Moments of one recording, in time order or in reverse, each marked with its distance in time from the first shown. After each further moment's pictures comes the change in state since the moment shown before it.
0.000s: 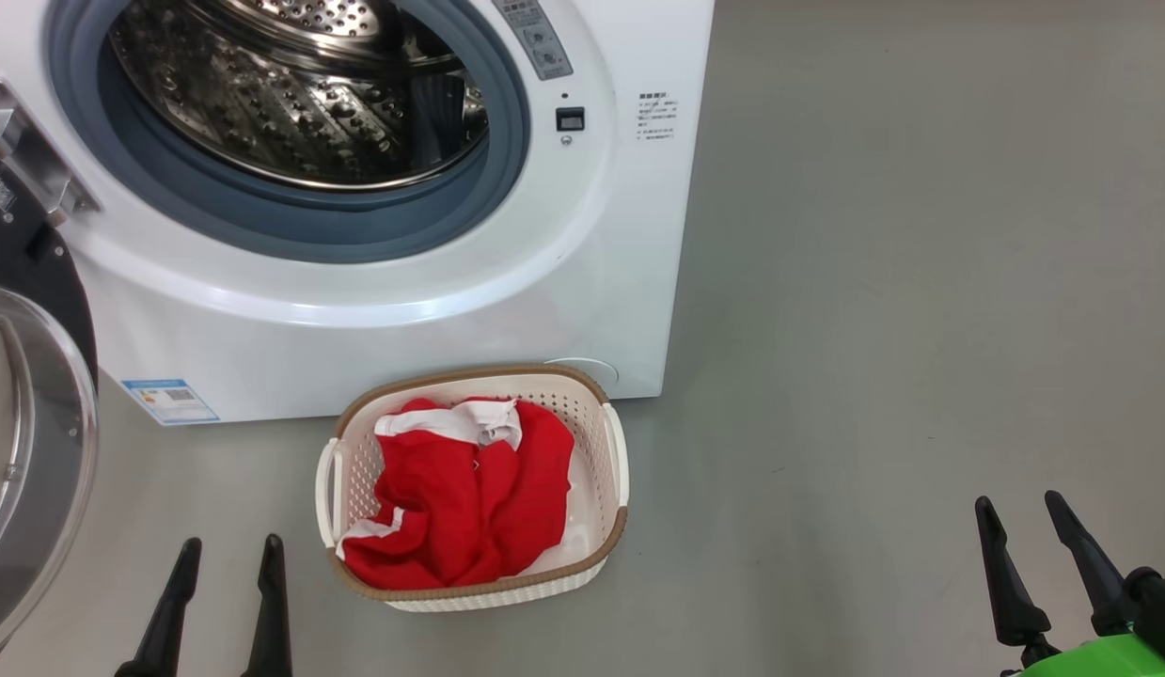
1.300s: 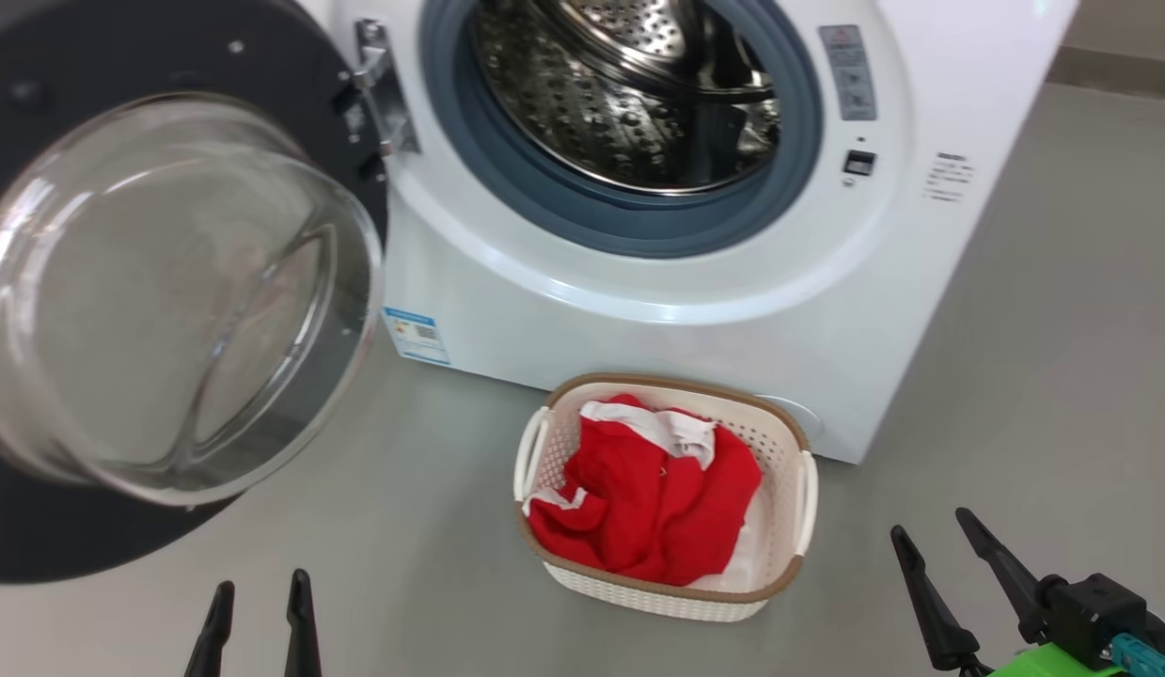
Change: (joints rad) left arm 0.044 0.002 -0.099 0.021 -0.125 0.118 0.000; right arm -0.029 -0.056 0.184 0.035 0.002 0.000 0.000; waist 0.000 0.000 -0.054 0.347
